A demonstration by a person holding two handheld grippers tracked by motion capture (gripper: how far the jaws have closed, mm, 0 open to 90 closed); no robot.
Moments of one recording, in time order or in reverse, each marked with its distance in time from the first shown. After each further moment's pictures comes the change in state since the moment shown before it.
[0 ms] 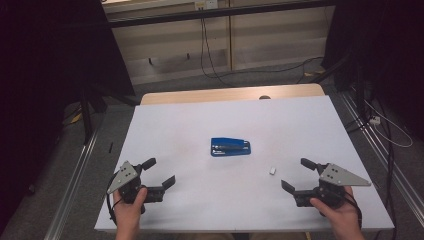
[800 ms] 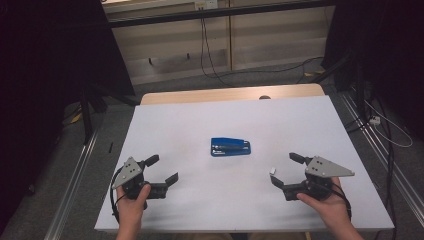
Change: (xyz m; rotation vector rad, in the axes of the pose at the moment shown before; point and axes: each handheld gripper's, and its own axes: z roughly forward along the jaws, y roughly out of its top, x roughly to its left) left arm 0.003 0.006 0.012 0.013 -0.011 0.031; right arm 0.007 0.017 0.028 0.040 0.033 -0.053
